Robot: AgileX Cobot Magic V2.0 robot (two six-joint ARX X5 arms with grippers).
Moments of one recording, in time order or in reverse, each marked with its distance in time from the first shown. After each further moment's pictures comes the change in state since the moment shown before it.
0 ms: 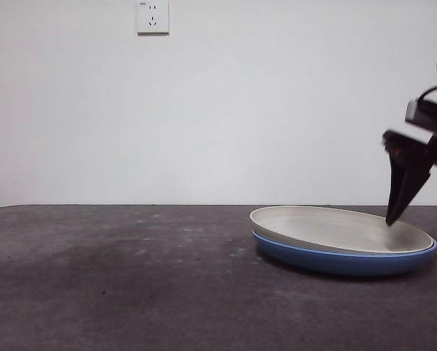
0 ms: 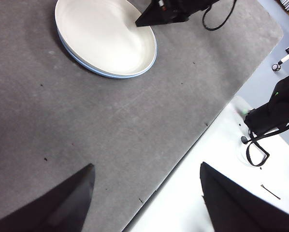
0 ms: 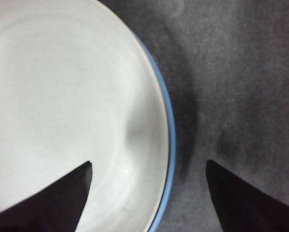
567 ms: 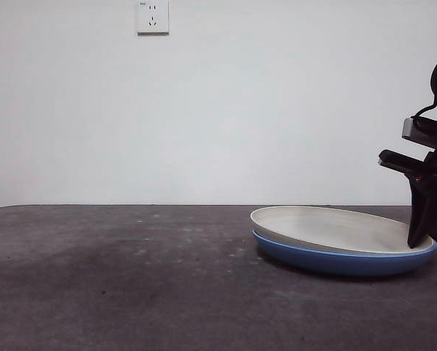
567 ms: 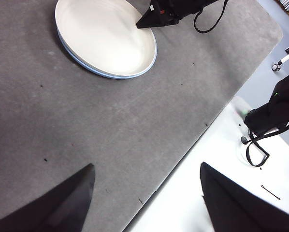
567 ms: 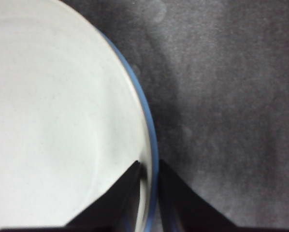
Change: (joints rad) left arm 0.000 0.000 0.000 0.002 0.000 0.000; right arm -0.001 0.050 0.000 0.057 0.039 0.004
